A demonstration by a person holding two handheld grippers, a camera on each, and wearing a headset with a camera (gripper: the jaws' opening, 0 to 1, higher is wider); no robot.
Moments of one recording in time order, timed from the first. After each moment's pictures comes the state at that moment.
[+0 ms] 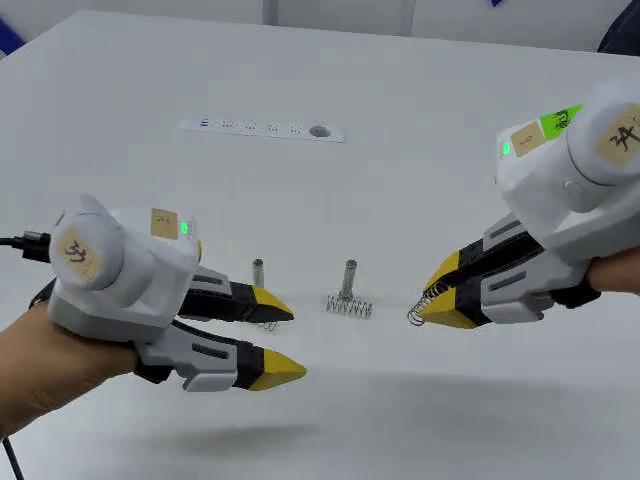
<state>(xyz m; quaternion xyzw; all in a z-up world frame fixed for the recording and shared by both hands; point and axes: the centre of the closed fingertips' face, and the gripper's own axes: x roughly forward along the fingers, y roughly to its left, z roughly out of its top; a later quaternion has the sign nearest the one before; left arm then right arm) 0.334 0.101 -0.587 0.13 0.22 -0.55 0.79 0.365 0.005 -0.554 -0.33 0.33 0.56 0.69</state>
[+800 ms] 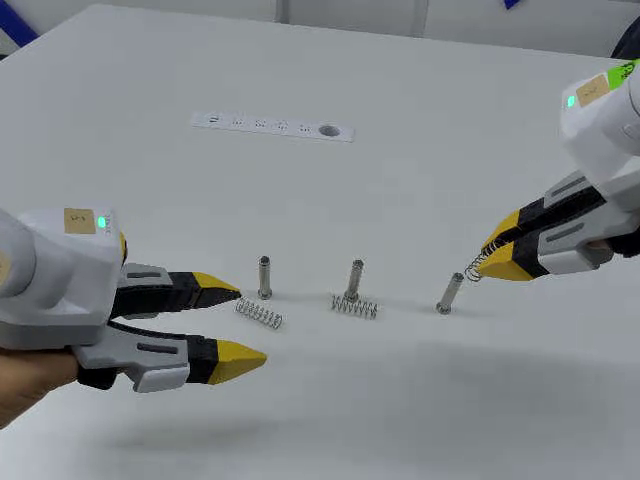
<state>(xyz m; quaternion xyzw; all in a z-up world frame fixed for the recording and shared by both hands) 0.340 0.140 -0.582 0.07 0.21 -0.47 0.85 0.415 -0.036 -0.541 -0.35 0.35 0.51 0.71</state>
